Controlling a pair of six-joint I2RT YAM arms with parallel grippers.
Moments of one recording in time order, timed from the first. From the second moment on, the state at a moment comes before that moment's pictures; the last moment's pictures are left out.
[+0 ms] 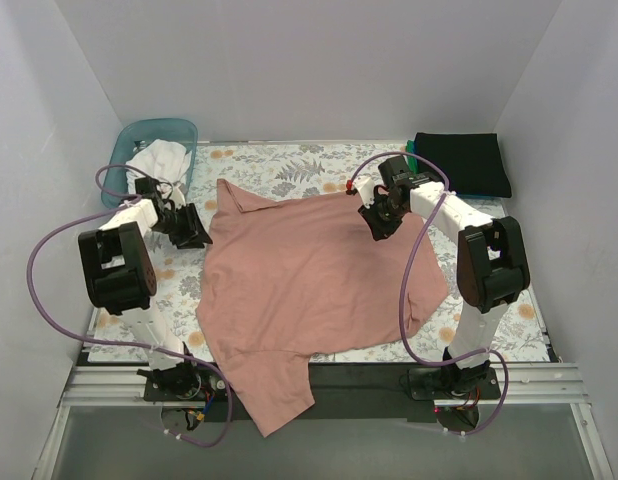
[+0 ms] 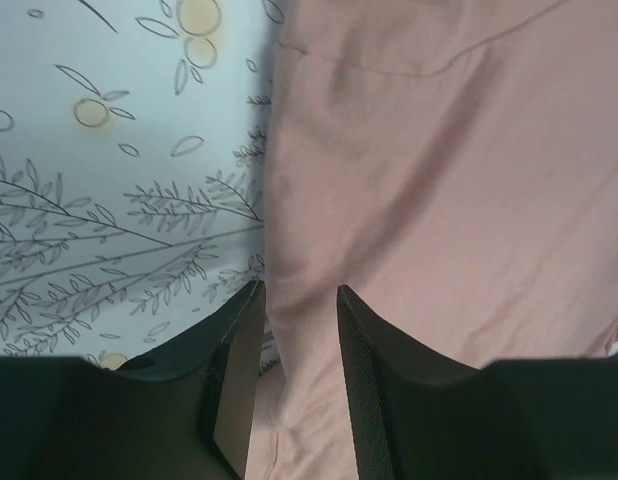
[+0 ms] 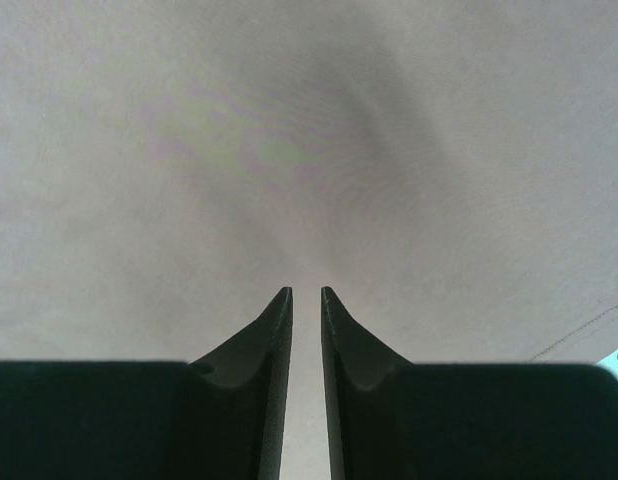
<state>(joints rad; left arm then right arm) 0.23 1.84 1.20 -0.61 0.52 -0.07 0.36 1.84 1.39 -0.74 -0.29 -0.53</state>
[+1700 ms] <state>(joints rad) -0.09 1.64 1.18 -0.52 0.26 -0.02 0.36 1.89 1.33 -0.74 -0.27 -0.55</state>
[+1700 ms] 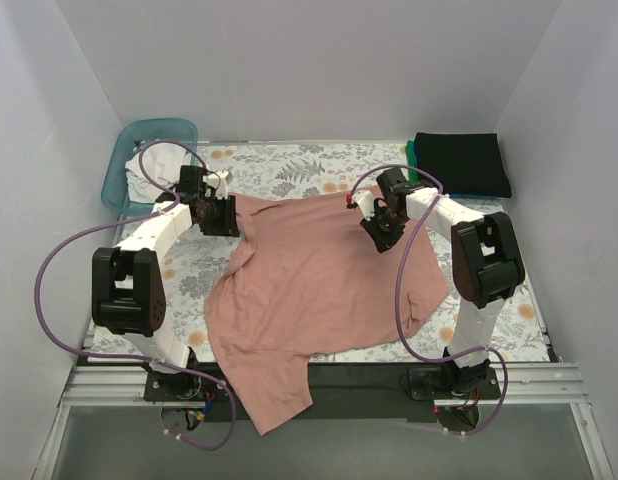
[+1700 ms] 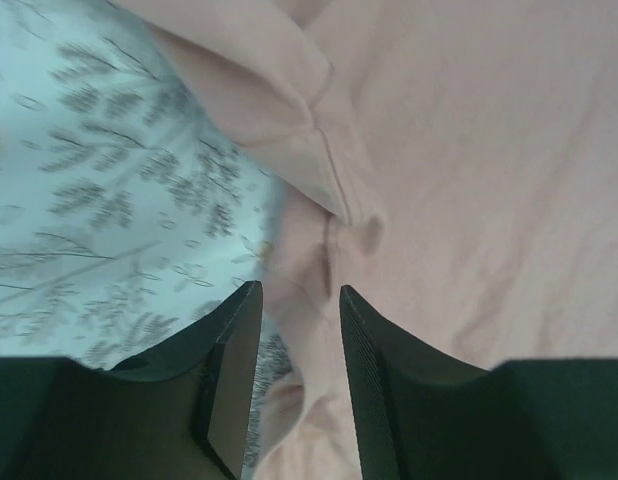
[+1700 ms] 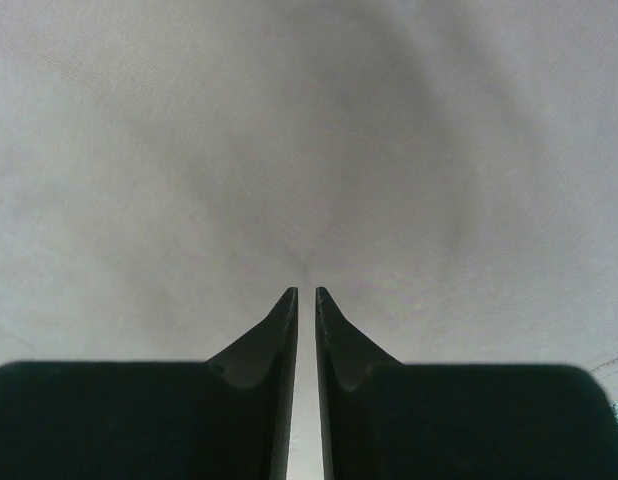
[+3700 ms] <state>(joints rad) 0.10 1.84 1.47 -0.57 0.25 0.05 0.28 1.97 1.61 -0.76 -0.26 -0.51</state>
